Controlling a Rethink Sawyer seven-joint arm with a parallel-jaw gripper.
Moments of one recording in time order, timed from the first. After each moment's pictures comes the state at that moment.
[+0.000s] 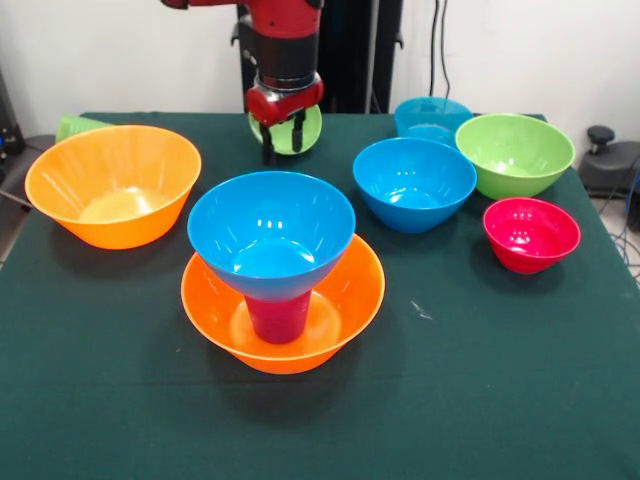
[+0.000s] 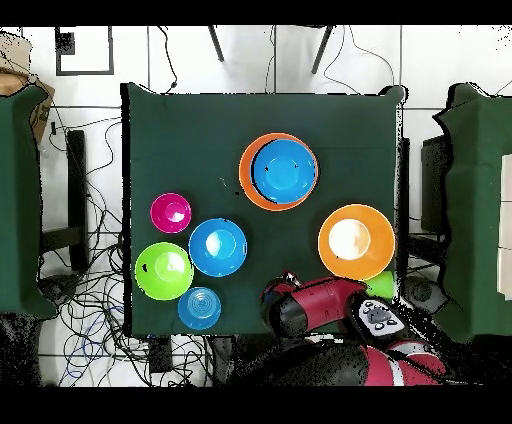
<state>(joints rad) -0.52 -0.50 0.09 1.99 -0.80 0.10 1.27</state>
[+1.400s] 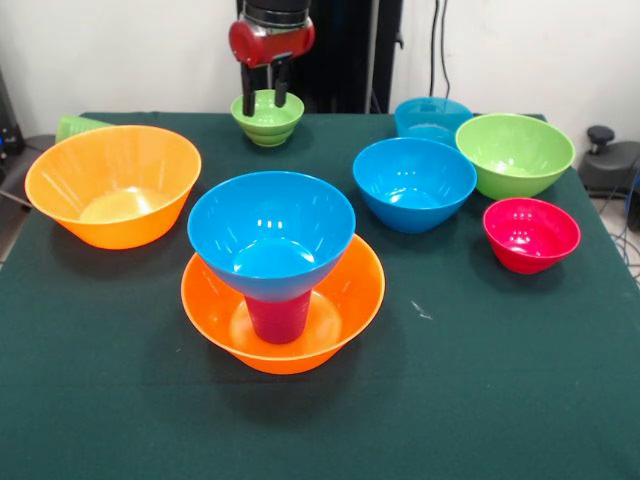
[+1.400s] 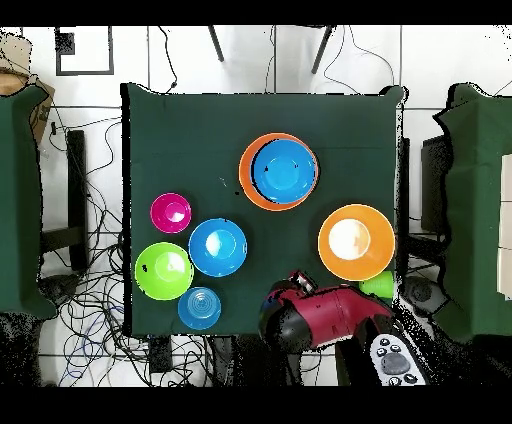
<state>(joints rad) -0.53 -0.79 0.12 2.11 -0.78 0.21 1.27</state>
